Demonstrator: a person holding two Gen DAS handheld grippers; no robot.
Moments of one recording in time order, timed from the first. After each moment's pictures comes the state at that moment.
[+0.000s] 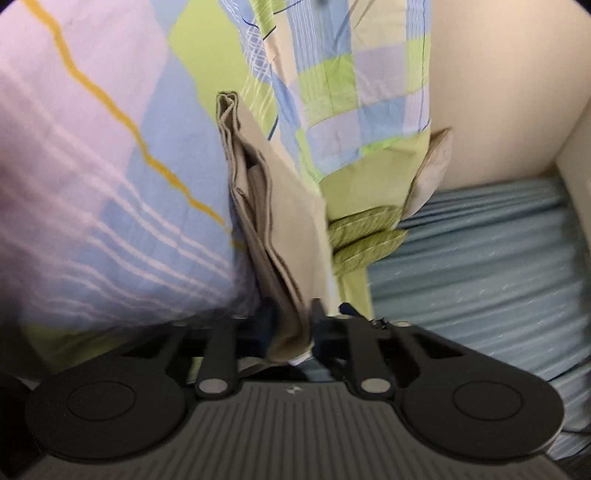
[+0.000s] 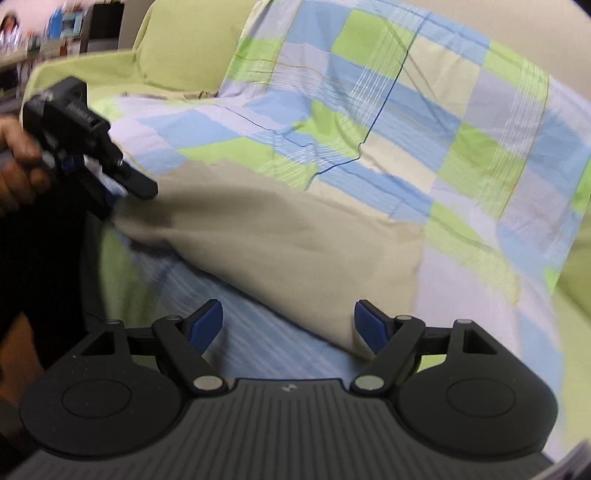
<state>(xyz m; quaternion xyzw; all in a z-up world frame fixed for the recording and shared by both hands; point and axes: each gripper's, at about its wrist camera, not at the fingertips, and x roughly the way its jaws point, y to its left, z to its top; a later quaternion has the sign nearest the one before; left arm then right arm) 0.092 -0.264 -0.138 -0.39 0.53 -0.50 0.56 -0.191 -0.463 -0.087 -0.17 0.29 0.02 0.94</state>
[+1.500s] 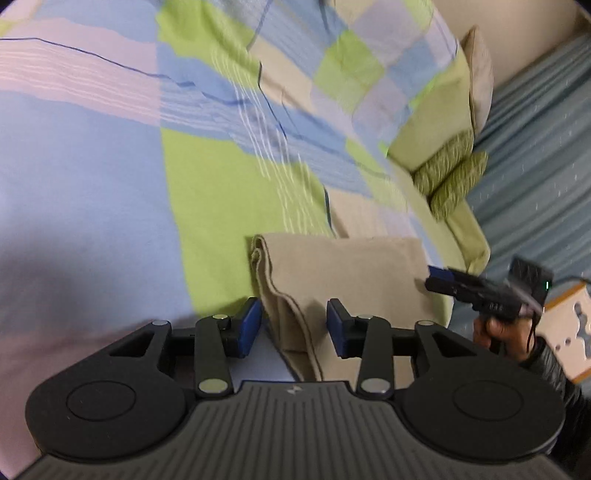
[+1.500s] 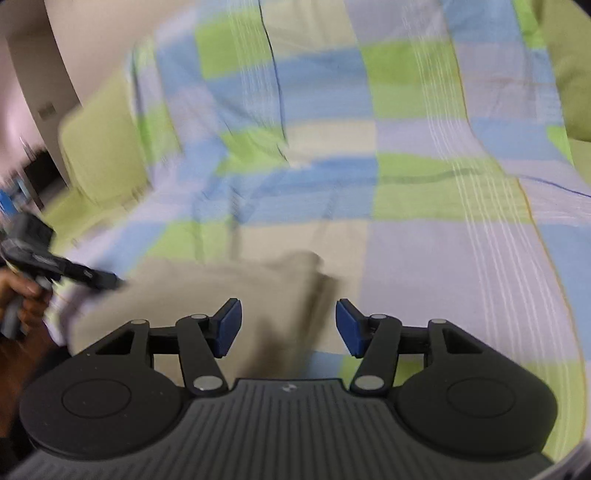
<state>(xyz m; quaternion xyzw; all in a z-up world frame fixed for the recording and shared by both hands) 0.203 -0.291 -0.076 -0.10 0.54 -0.52 0.66 -0.104 -0.591 -0.089 0.22 0.31 0.04 0.92</state>
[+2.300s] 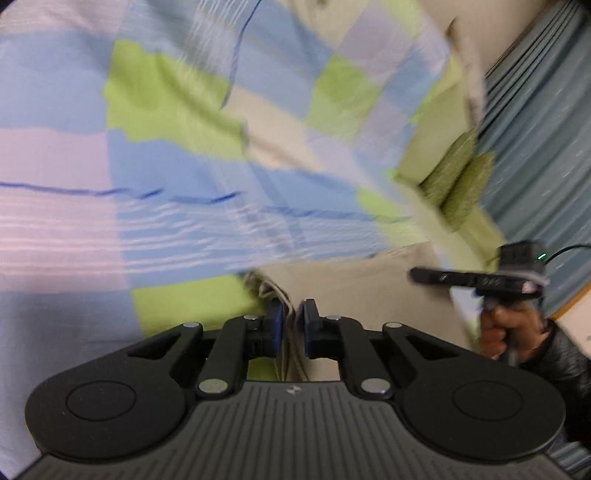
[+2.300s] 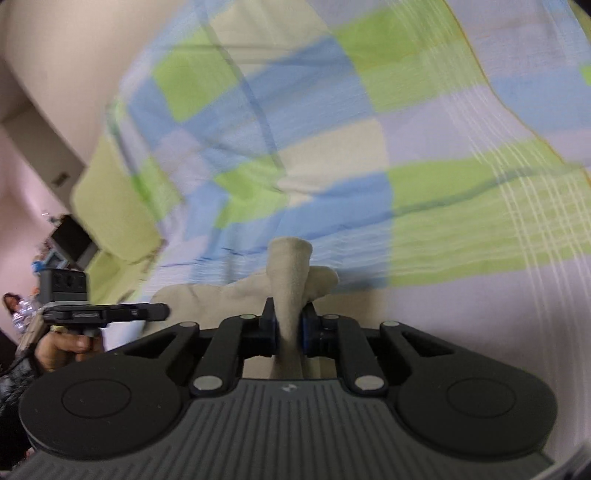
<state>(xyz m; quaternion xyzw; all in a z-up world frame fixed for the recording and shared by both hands) 0.247 -0.340 -0.068 -0.03 0.45 -0.52 0.73 -0.020 -0.648 -0.122 0.34 0.26 0.04 0.90</state>
